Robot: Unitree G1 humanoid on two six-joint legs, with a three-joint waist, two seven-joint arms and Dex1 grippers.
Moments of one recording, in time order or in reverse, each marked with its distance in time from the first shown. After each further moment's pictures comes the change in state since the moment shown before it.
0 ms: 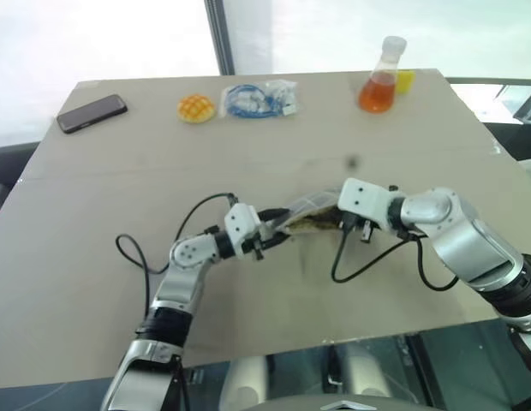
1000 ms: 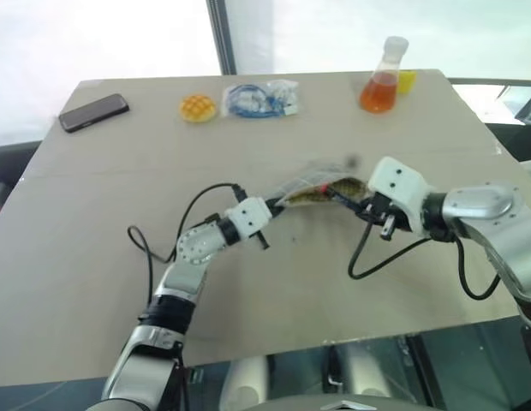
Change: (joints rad) left arm -0.063 -0.014 -0.014 0.049 0.081 -0.036 0.209; right arm 0.173 -0.133 -0.376 -0.239 0.246 0.249 0.015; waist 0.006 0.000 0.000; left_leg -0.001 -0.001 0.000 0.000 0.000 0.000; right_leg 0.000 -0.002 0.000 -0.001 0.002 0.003
